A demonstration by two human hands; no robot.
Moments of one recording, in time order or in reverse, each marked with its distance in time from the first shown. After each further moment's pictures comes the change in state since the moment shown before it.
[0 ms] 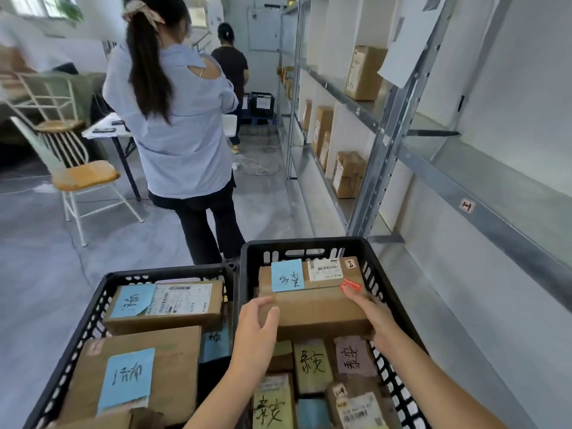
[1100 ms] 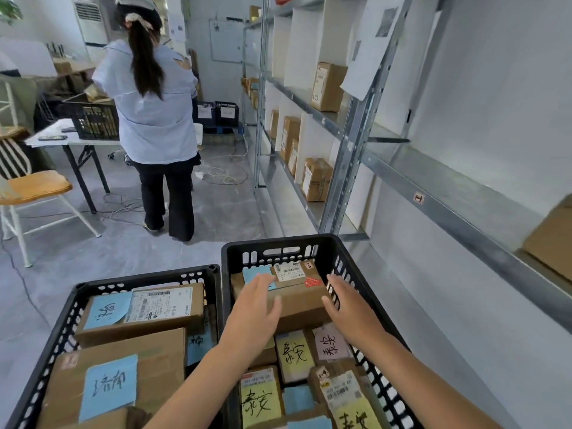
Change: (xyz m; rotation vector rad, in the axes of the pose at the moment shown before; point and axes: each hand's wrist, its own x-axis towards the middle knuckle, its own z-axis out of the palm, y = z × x) left_hand -0.001 0.031 -0.007 0.541 -0.173 0.491; right_hand -0.080 -0.002 0.012 -1.111 0.139 -0.662
